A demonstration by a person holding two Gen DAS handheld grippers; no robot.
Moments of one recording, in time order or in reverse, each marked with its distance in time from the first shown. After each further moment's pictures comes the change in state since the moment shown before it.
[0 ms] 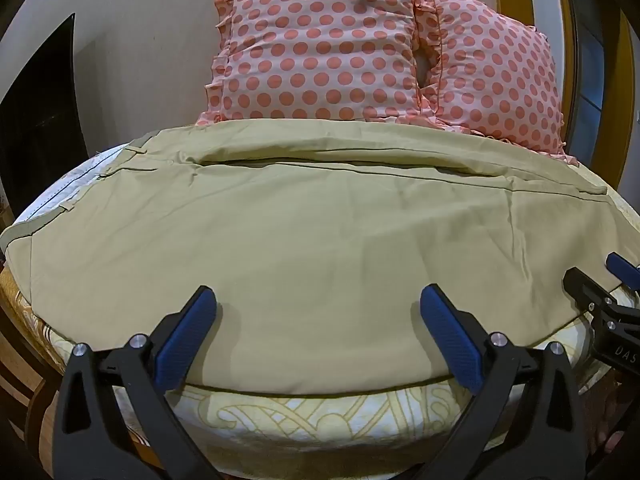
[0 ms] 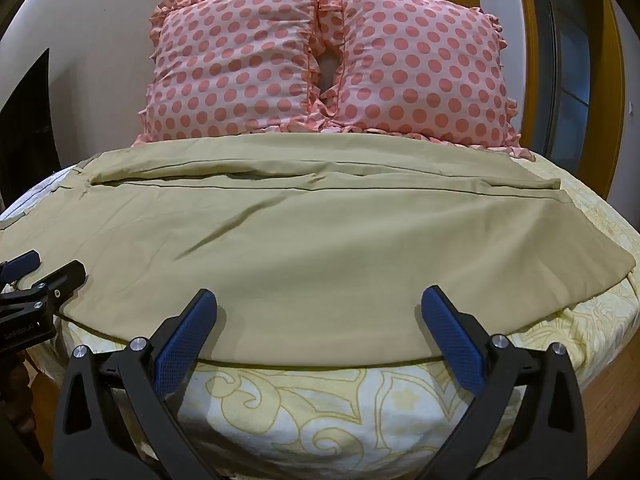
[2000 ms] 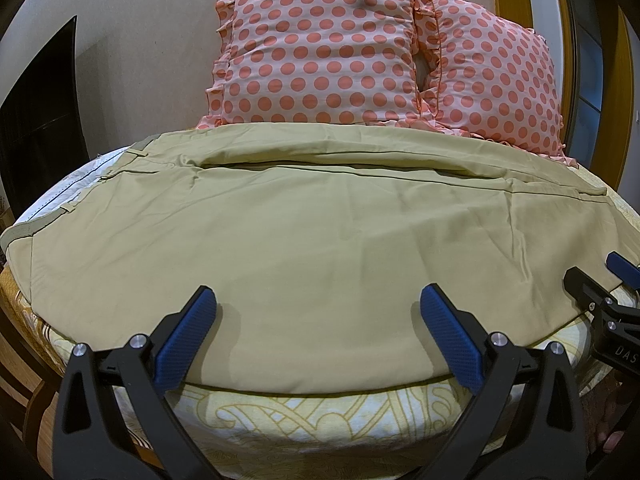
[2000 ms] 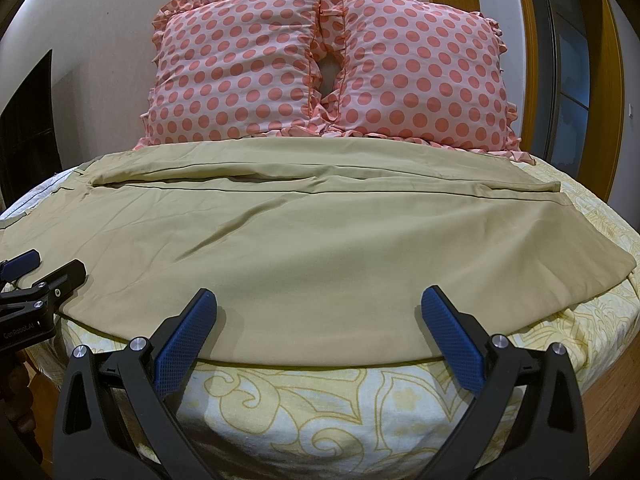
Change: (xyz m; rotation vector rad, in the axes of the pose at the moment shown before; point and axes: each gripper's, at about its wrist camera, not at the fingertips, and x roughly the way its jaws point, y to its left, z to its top) left arm 0.000 0.000 0.000 0.000 -0.008 0.000; right arm -0.002 0.000 -0.001 -0.002 -0.014 0.000
